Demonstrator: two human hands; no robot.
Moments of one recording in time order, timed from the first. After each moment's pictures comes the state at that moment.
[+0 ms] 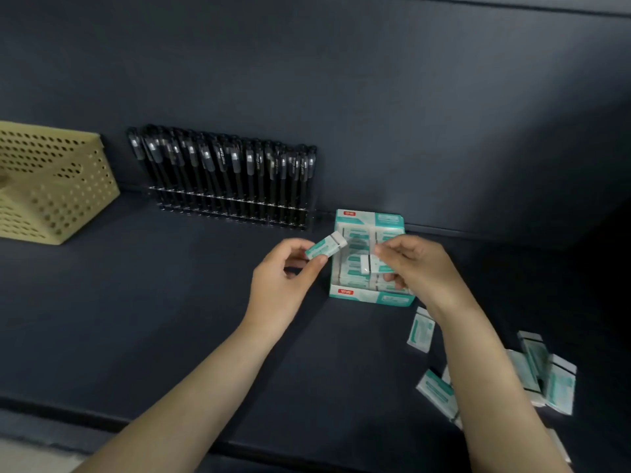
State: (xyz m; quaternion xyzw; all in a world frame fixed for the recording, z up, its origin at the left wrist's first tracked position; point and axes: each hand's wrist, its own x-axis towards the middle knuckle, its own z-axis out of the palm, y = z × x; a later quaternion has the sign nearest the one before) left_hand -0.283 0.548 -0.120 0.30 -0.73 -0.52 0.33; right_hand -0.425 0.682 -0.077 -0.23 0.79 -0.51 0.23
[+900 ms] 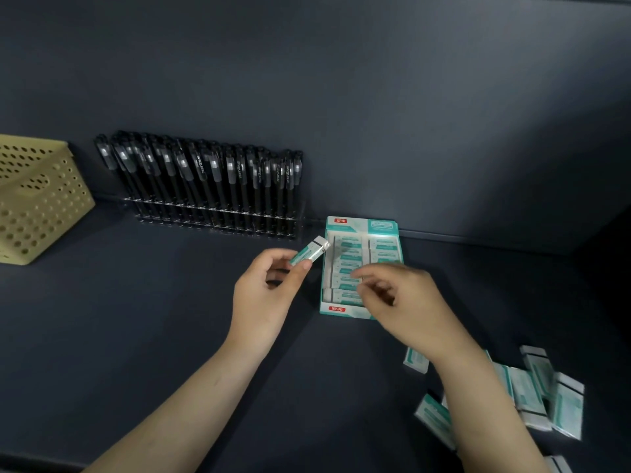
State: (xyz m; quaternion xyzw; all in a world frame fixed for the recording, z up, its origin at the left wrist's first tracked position) left_hand -0.291 0.542 -0.118 0.33 -0.69 -0.54 0.34; right_hand -0.421 0.688 -0.100 -0.44 0.79 -0.41 0.10
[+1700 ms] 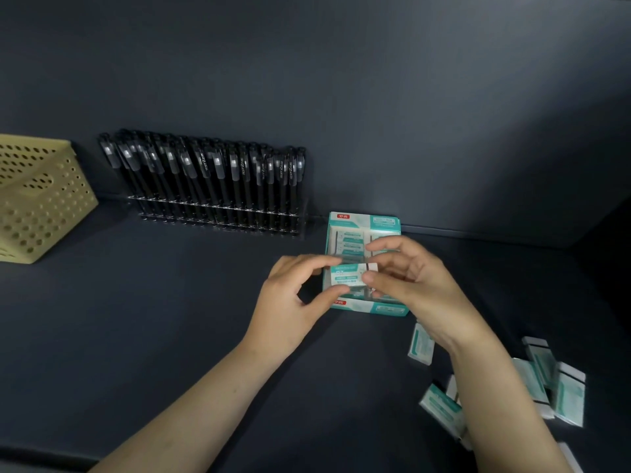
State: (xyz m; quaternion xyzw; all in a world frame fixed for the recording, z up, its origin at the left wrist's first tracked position) left_hand -0.289 0.551 -0.126 0.14 -0.84 -0.39 0.35; right_hand -0.418 0.690 -0.082 -0.29 0.63 -0.64 0.32
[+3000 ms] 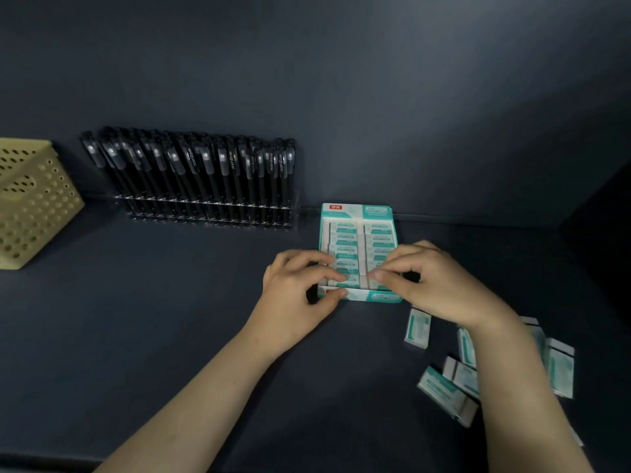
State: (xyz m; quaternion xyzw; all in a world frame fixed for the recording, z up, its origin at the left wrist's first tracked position) left_hand -0.295 0.545 -0.140 0.12 -0.90 -0.32 0.28; right_hand -0.445 0.708 -0.091 -0.47 0.82 -0.31 0.12
